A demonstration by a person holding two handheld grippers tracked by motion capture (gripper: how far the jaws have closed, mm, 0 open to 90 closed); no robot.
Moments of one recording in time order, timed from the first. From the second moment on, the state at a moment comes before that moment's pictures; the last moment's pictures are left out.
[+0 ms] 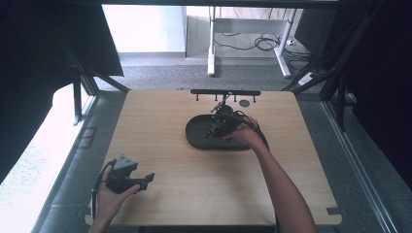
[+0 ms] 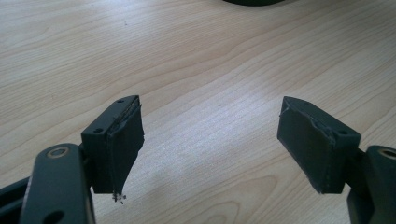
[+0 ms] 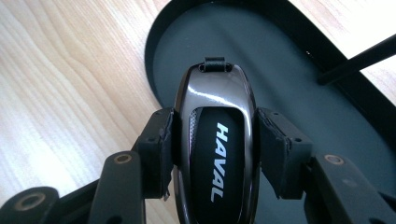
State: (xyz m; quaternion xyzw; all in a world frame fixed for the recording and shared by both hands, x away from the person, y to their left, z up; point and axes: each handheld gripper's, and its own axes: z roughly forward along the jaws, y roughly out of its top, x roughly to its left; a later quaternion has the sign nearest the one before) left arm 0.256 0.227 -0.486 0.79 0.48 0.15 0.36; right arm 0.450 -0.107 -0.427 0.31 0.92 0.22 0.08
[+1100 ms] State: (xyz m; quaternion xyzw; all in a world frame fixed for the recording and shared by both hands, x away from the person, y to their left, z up) left arm 0.257 0.226 -0.487 0.79 0.48 0.15 0.36; right arm 0.480 -0.118 -0.470 0.34 0.92 0.19 0.07
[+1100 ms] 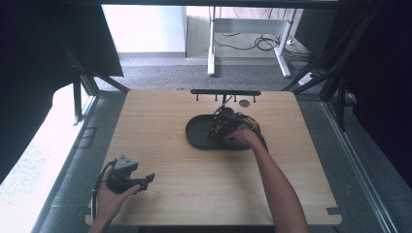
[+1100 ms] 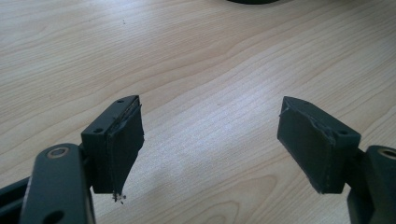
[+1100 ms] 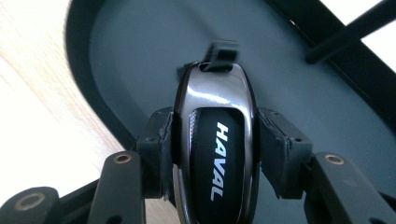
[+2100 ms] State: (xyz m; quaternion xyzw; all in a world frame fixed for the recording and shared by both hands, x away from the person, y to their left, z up) left arm 0.257 0.226 -0.488 0.79 0.47 0.15 0.36; right arm 0.486 -0.132 -0.506 0.35 0.92 0.16 0.09
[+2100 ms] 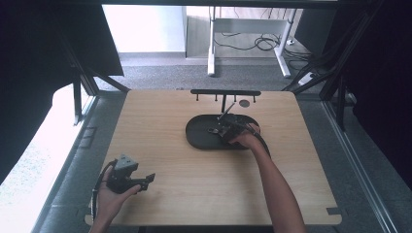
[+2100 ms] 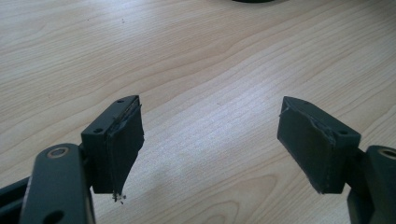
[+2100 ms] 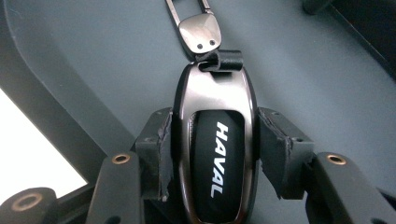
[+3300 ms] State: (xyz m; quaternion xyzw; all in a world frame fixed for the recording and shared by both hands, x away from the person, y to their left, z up) left arm 0.256 0.217 -0.490 0.80 0.47 0.15 0.35; right arm 0.410 -0.151 -0.460 0.33 0.90 0.26 0.14
